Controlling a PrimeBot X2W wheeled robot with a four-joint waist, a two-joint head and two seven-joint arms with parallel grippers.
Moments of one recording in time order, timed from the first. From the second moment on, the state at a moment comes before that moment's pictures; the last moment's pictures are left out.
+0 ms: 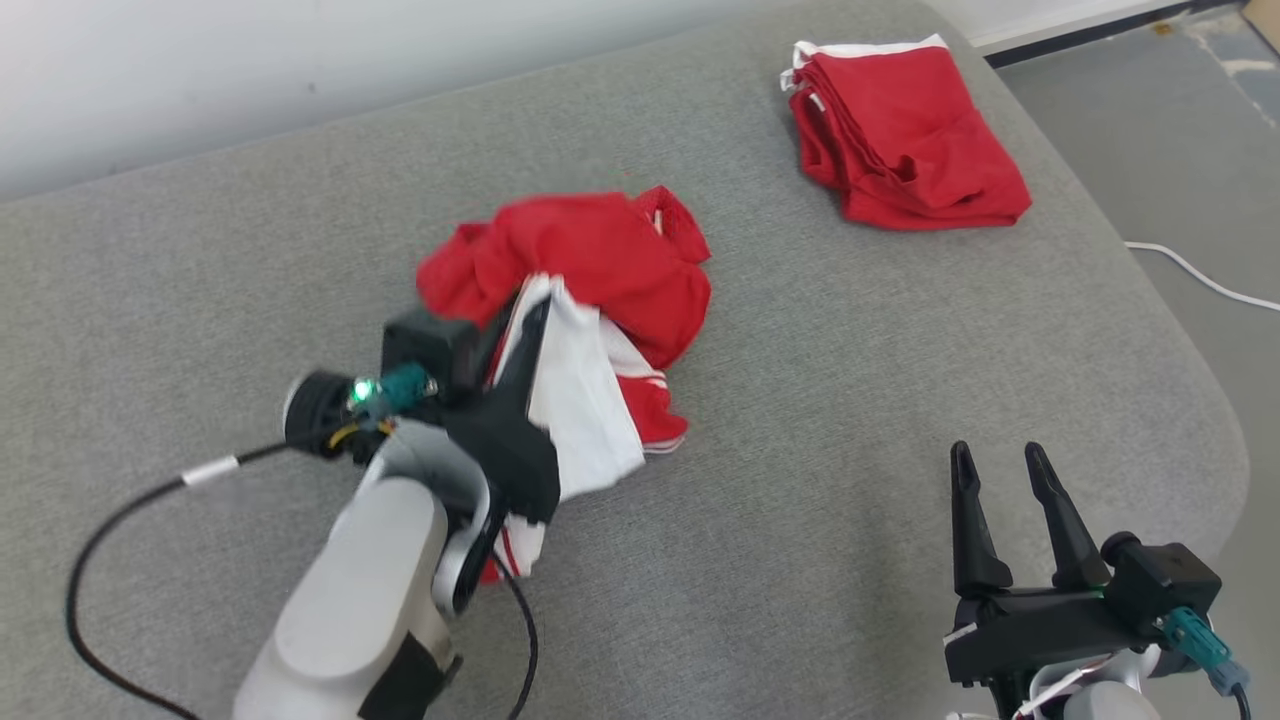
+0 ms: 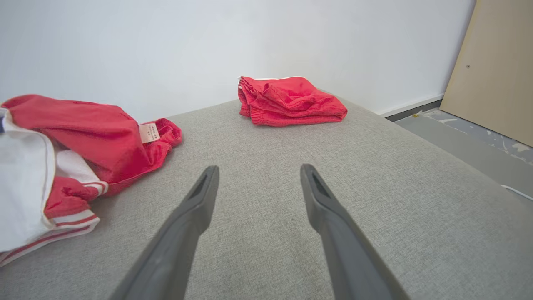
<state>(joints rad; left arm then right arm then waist) -0.69 0.09 -0.40 0.56 -0.35 -0.08 -0.05 -0.16 -0.05 0.02 0.27 0.26 0.13 -0.26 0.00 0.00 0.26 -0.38</state>
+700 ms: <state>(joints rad) -0.66 0.11 -0.40 0.54 -0.34 -0.07 -0.26 -0.15 -0.05 0.00 0.28 0.22 0.13 -0.26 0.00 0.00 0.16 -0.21</state>
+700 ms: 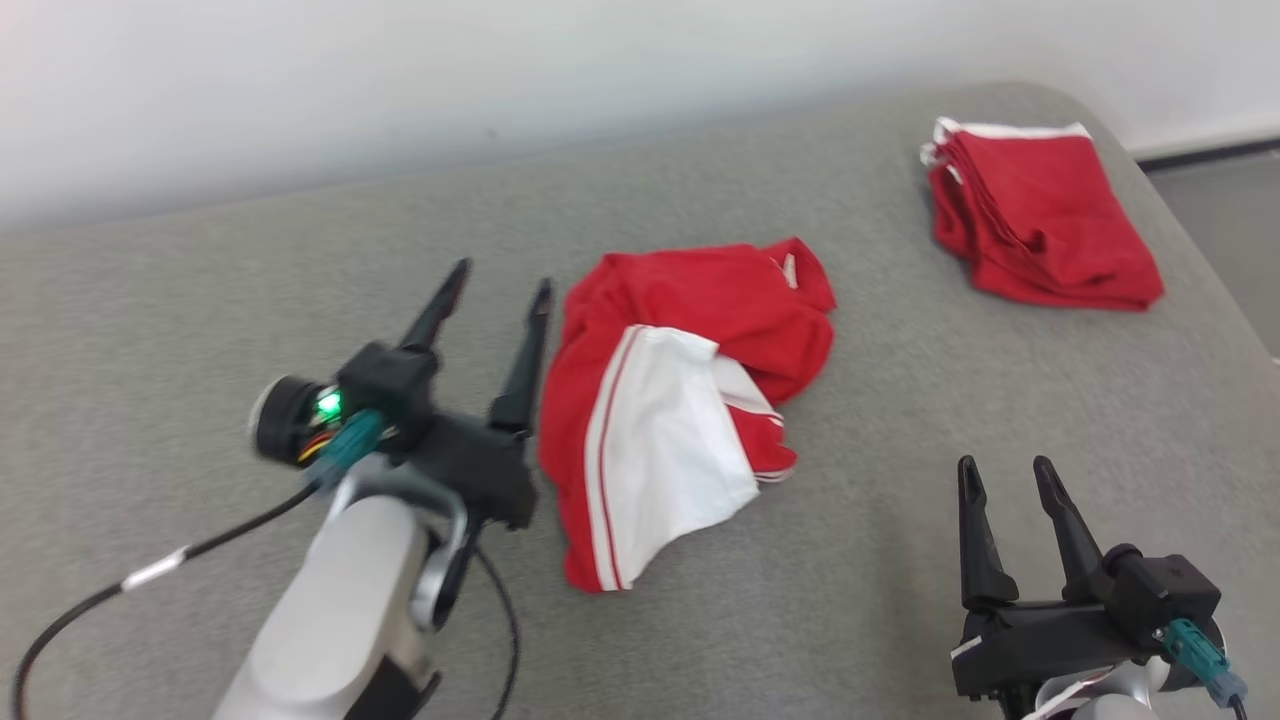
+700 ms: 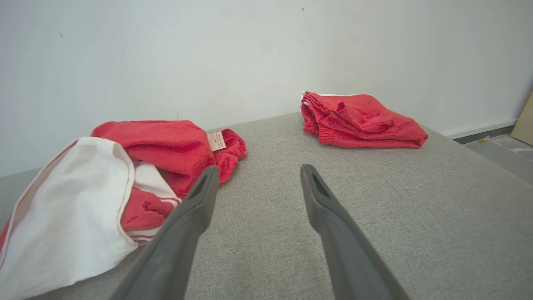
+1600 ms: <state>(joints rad) -0.07 0.18 -0.03 0.16 -0.27 -0.04 -0.26 -0.05 -0.06 0.00 0.28 0.20 0.13 -0.26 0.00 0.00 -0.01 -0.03</state>
